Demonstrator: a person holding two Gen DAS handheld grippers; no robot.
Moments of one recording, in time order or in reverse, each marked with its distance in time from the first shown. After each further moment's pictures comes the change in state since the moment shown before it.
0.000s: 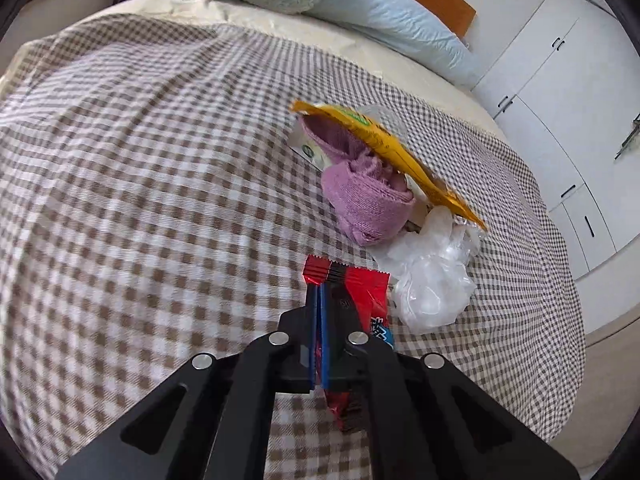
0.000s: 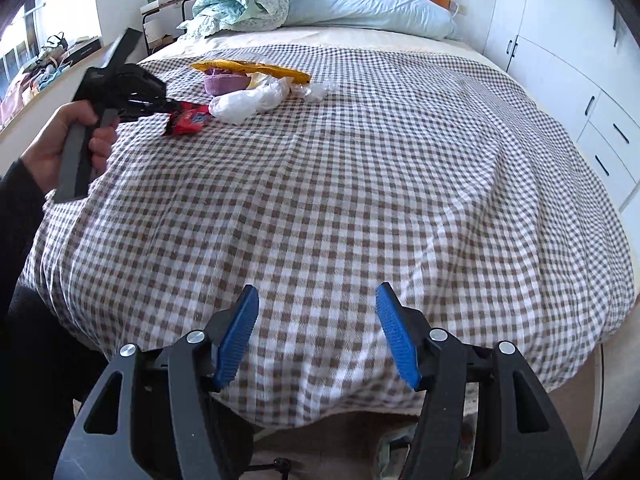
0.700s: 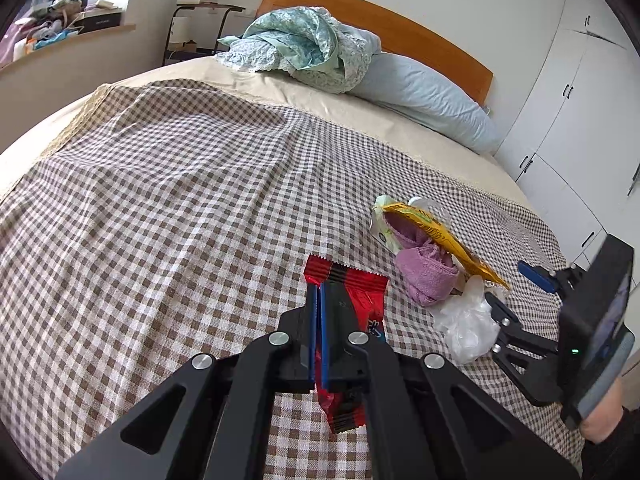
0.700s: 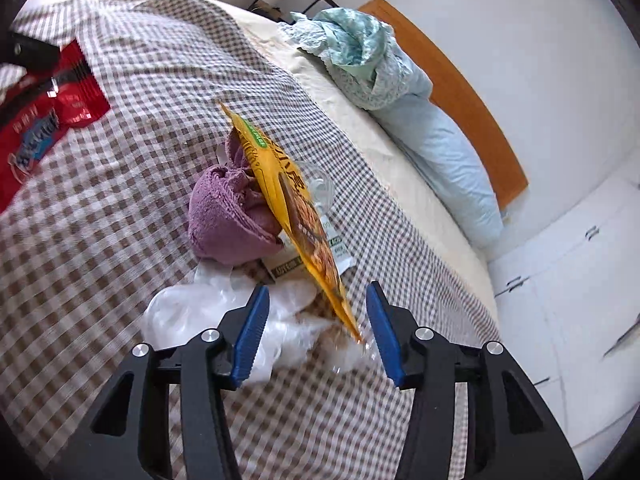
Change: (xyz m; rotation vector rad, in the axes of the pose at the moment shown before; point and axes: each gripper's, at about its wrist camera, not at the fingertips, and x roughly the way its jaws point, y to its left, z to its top) left arm -0.058 0.054 0.005 -0.022 -0.257 0.110; right arm 0.182 0.139 0.214 -0.786 -0.254 -0.309
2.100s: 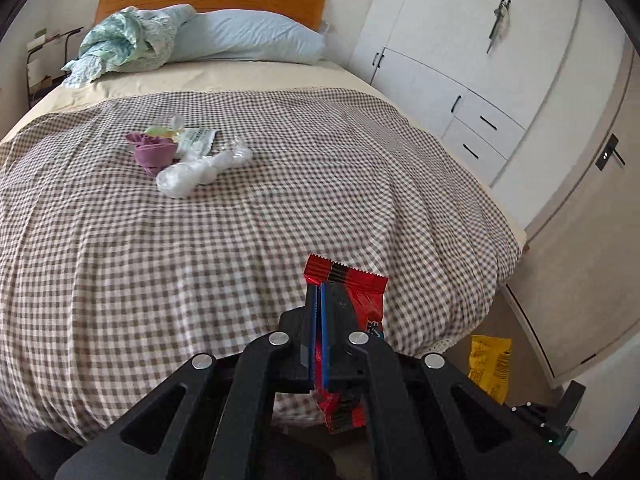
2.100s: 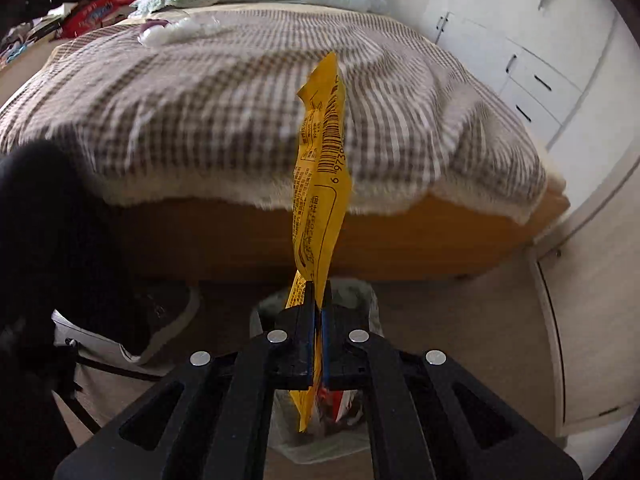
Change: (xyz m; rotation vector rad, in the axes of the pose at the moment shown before) left arm -0.167 -0.241 -0.181 0.396 0.213 -0.321; right arm -0.340 0.006 -0.459 0.795 0.419 0.114
